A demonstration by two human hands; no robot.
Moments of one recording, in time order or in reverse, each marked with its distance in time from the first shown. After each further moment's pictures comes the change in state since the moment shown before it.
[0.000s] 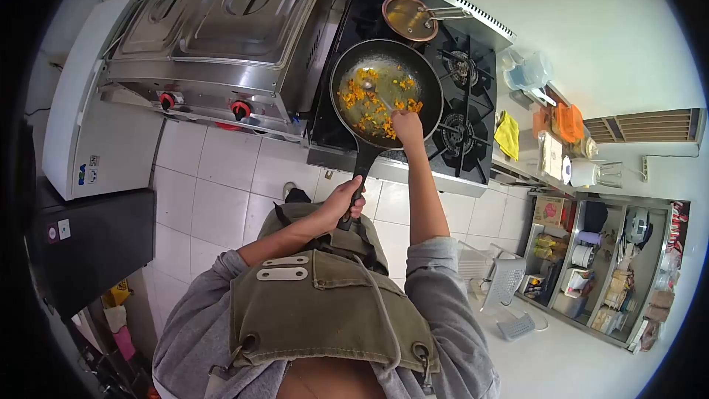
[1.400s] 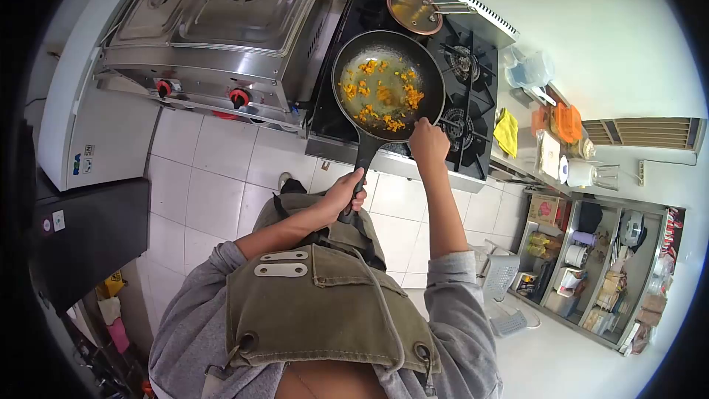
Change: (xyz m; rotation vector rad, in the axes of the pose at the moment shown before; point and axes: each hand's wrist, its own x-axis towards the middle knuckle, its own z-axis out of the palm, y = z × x) left_hand 0.002 -0.003 0.002 -0.004 -0.028 0.024; right_hand -0.060 -0.005 -0.050 -0.828 0.201 -0.234
